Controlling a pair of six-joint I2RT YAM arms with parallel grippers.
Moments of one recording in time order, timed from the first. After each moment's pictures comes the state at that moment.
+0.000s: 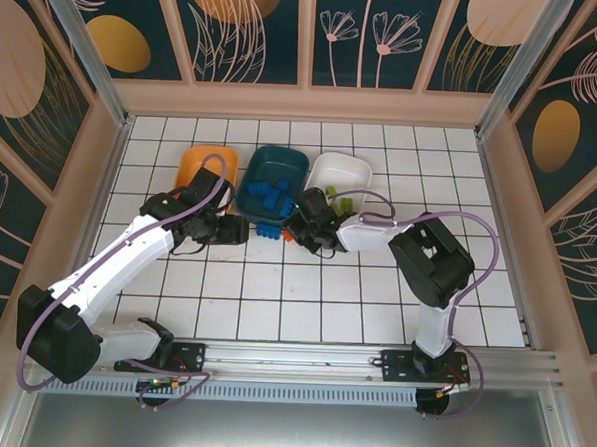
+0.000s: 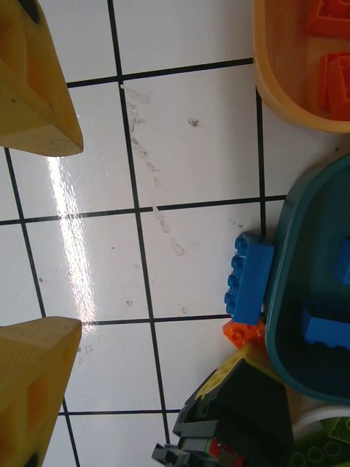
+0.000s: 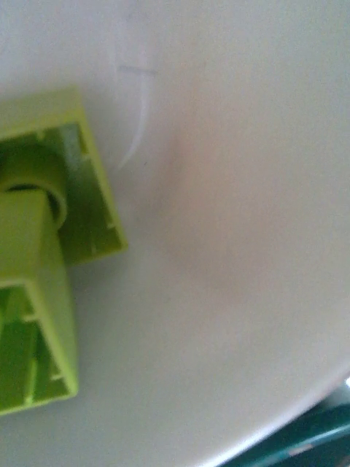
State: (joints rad) left arm -0.50 1.25 1.05 -0.90 0.07 -0.52; right arm 0.79 1.88 1.07 -0.11 -0.05 1.37
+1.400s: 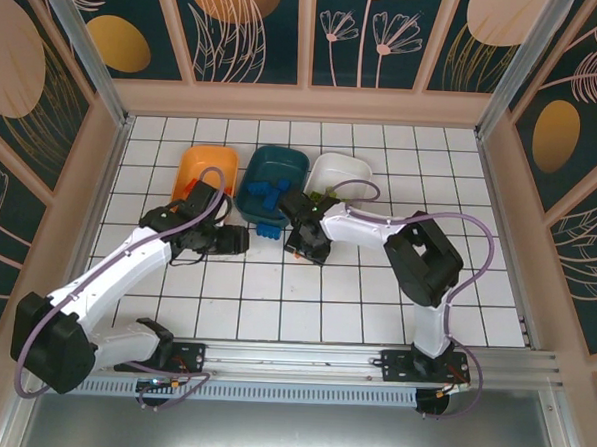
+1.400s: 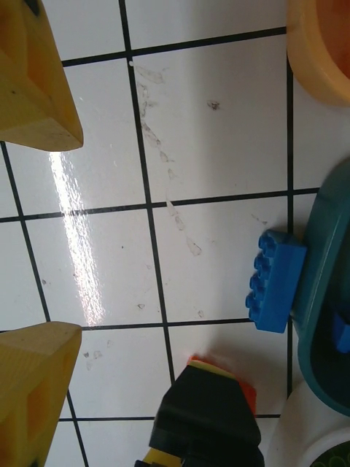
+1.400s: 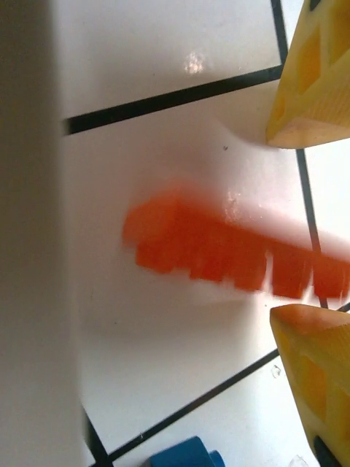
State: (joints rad) left arm -0.50 1.19 0.90 -0.80 0.11 -0.53; right arm 0.85 1.95 1.32 -0.74 0.00 1.17
